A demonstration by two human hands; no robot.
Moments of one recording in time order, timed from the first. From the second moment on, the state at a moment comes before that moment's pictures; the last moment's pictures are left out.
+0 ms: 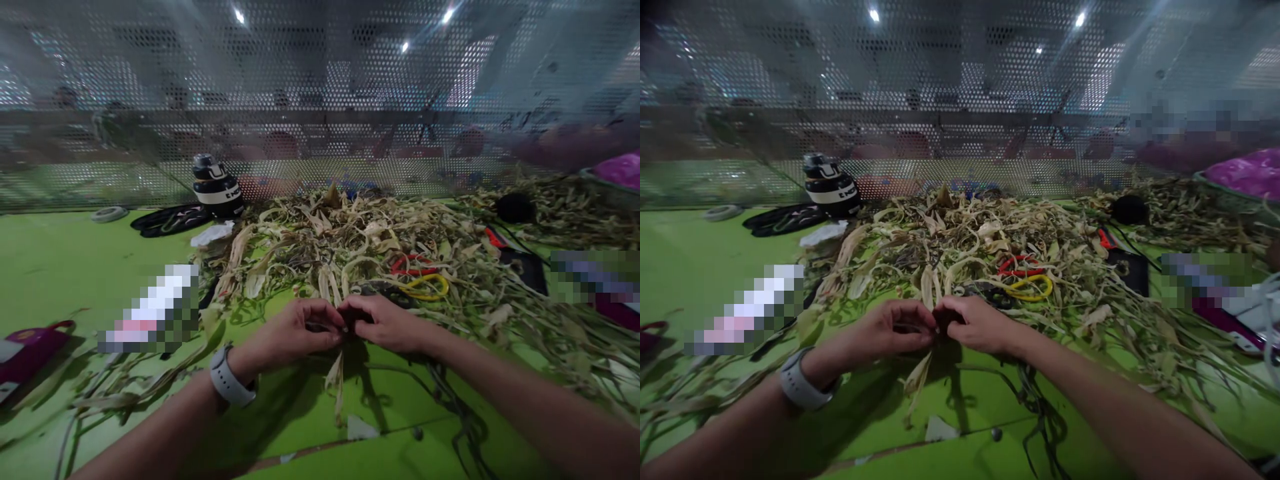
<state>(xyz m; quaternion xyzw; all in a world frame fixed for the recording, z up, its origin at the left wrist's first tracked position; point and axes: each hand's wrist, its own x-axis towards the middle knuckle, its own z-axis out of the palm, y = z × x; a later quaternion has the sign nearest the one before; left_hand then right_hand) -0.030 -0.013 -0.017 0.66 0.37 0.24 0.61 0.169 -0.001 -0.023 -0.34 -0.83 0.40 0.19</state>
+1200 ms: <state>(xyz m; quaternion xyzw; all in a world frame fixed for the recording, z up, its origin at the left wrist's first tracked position) -0.030 -0.013 -0.015 0.56 0.44 0.31 0.63 0.173 -0.003 -0.019 -0.34 -0.84 0.34 0.24</state>
